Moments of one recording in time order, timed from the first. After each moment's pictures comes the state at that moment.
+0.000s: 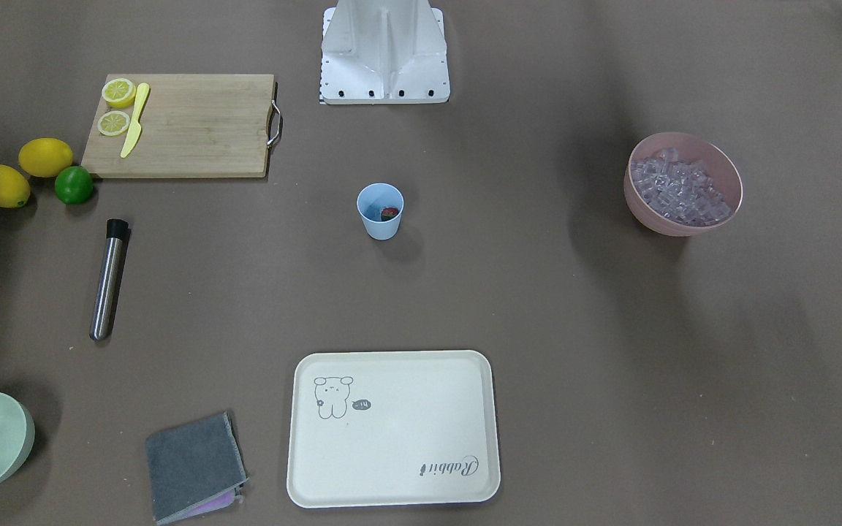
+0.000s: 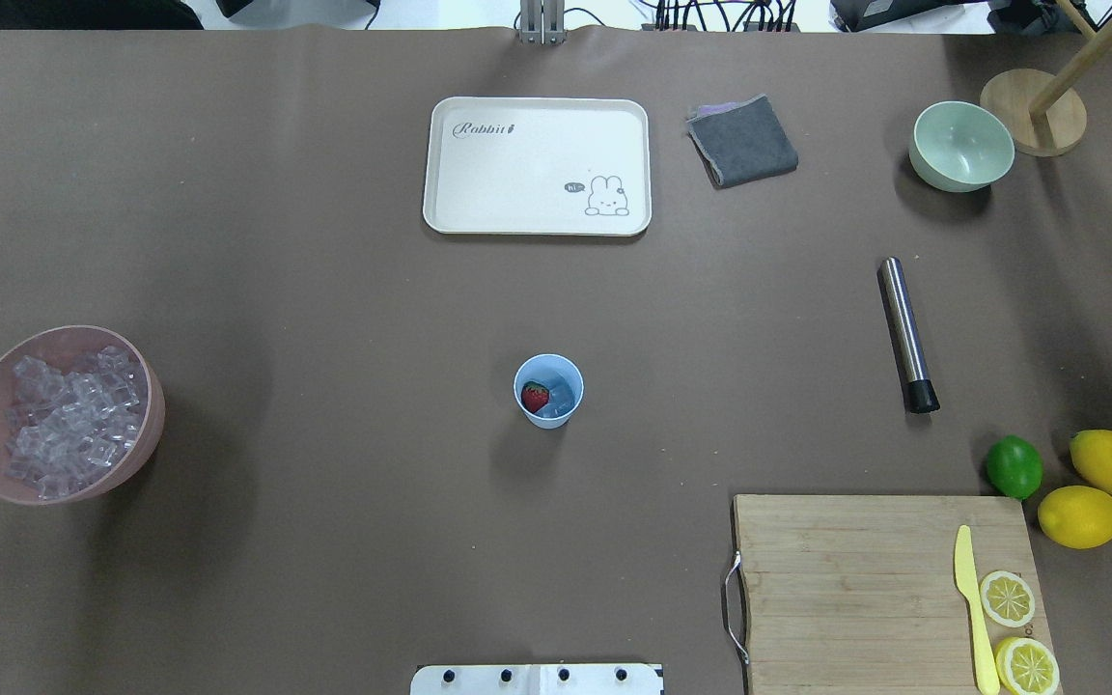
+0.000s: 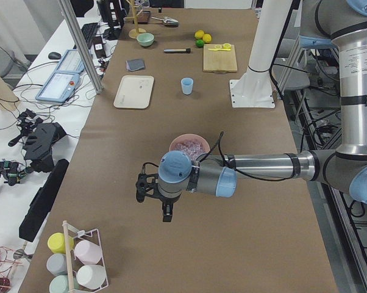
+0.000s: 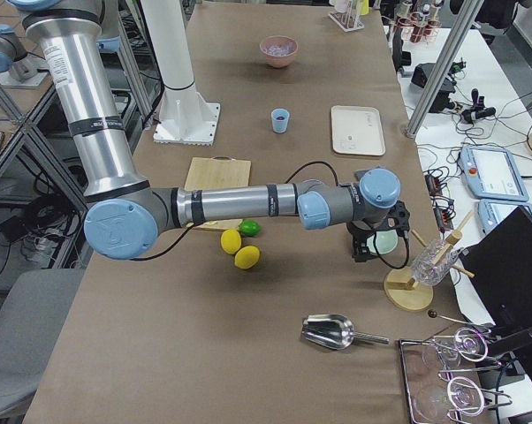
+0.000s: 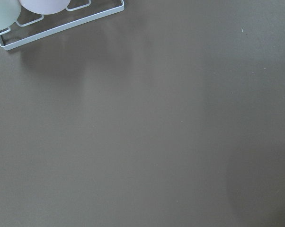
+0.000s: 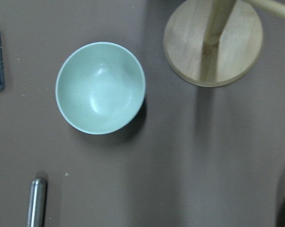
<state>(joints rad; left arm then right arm) -1.64 -1.41 -1.70 -1.78 -2.43 -0.13 1.50 -1.30 1.40 -1.46 2.47 0.13</state>
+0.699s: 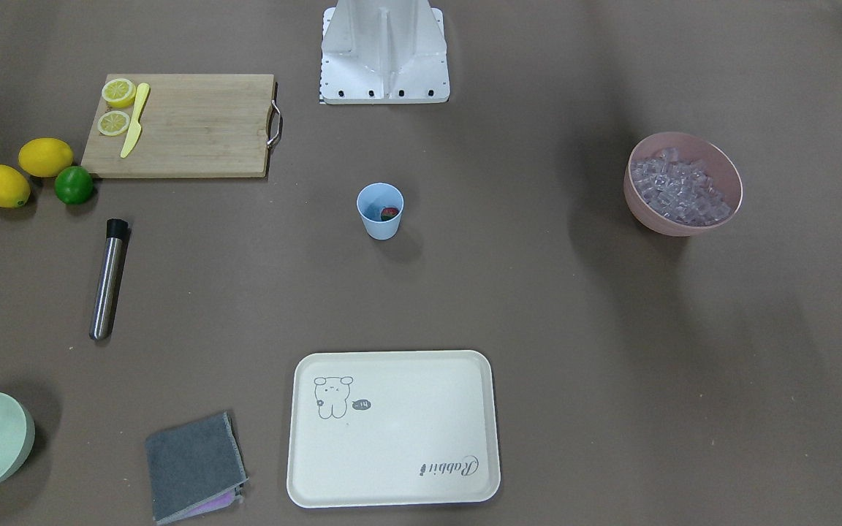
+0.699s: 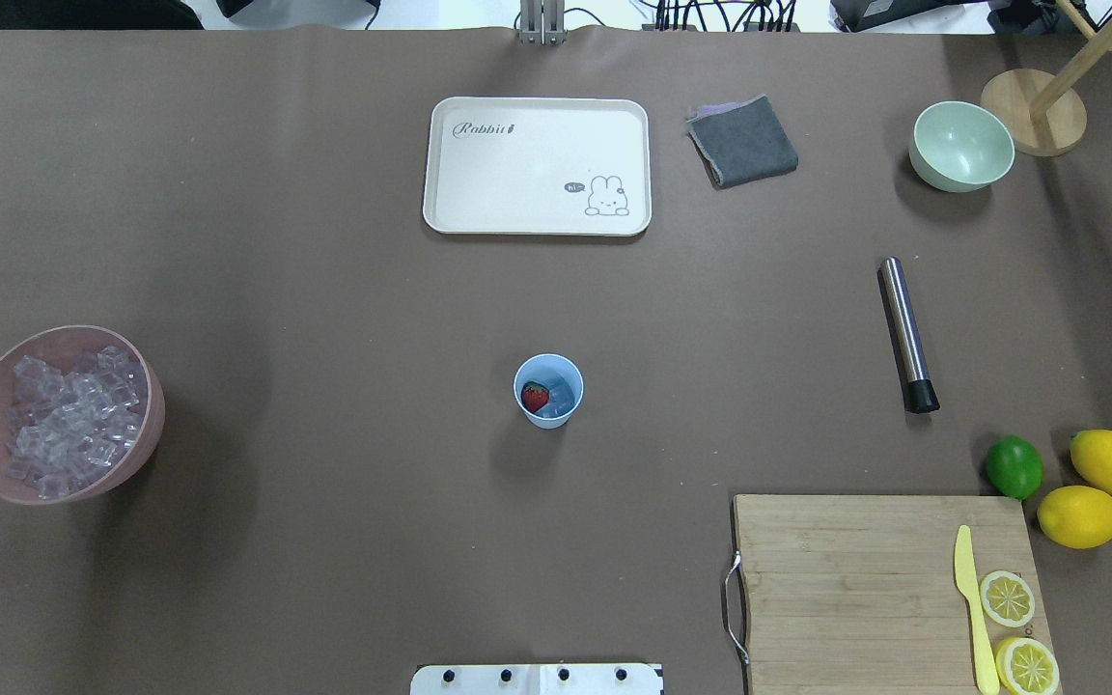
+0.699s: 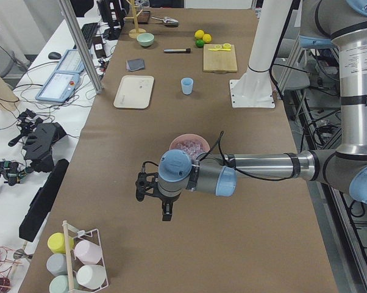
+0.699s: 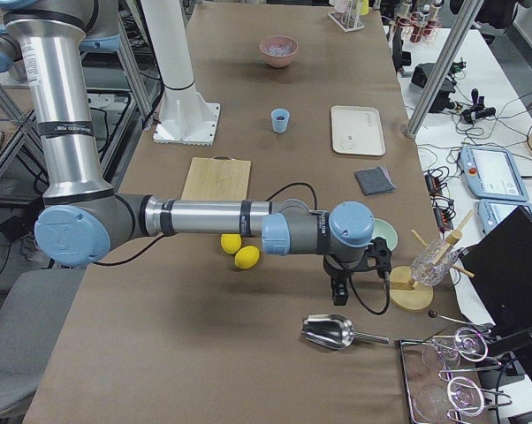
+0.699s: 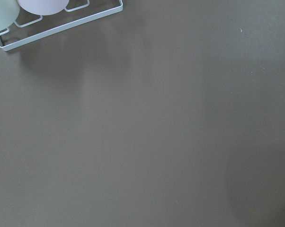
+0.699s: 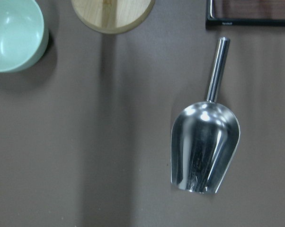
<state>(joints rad) -1.64 -1.41 -1.71 -1.78 -2.43 -0.13 1.63 -1.51 1.54 -1.55 2.40 -0.03</state>
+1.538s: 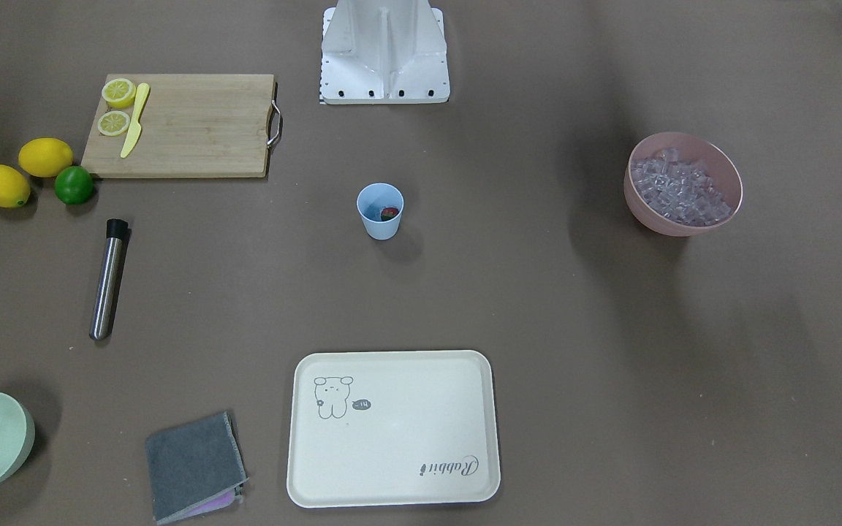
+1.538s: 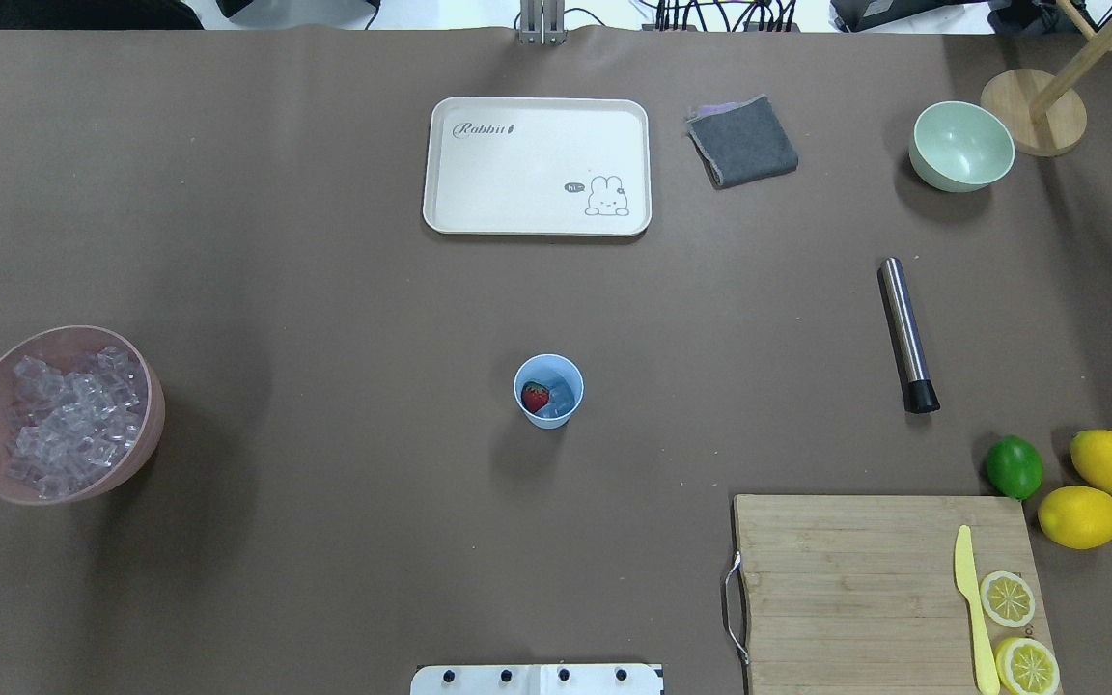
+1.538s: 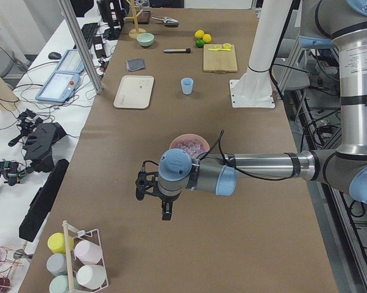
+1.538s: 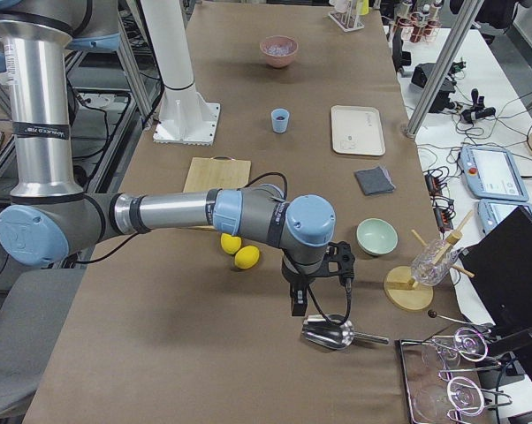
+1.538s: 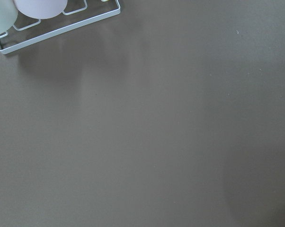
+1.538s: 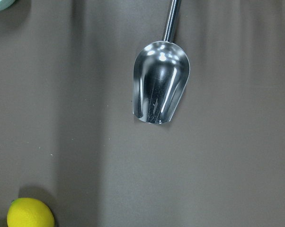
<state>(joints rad) -1.64 -1.41 -1.71 -1.78 -2.43 -0.13 1.77 -1.56 1.71 -1.92 2.31 -0.33</state>
